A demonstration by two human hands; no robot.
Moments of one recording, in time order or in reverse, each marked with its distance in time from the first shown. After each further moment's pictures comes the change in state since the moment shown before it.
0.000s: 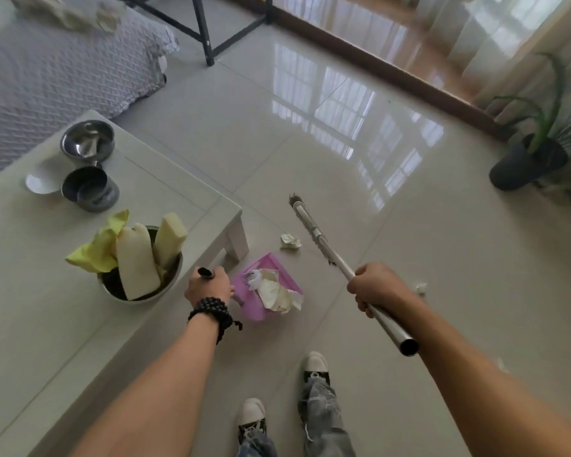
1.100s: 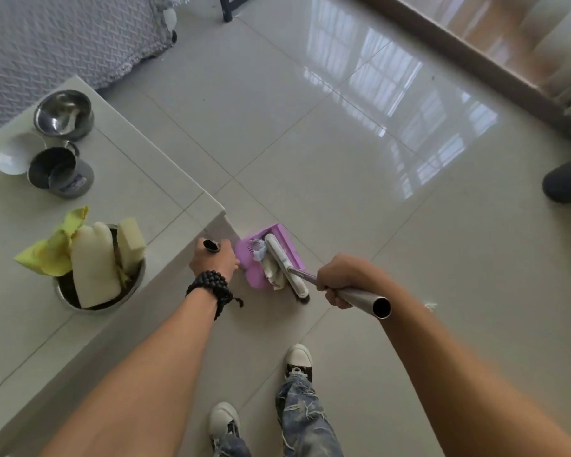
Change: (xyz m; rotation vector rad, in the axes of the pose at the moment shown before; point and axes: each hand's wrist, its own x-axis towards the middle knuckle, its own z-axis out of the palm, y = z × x) left_hand 0.037 0.080 0.158 0.020 0.062 -0.074; right_hand 0.164 -0.076 -0.064 -0.153 -0.474 0.090
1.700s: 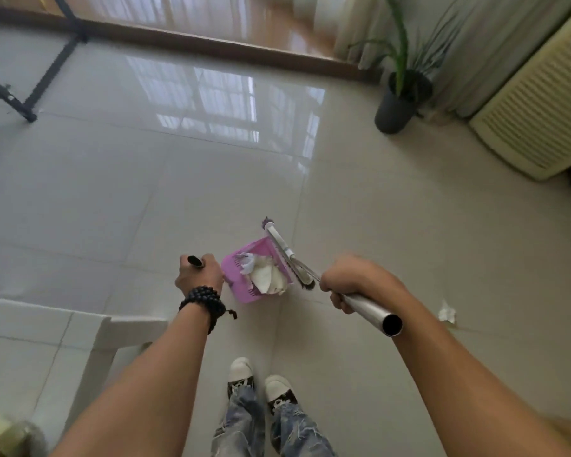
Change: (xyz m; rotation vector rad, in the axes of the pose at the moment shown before) left_hand -0.133 0.054 0.200 0.284 -0.249 0.317; right_hand -0.066 0.192 -0.138 0.421 0.312 0.066
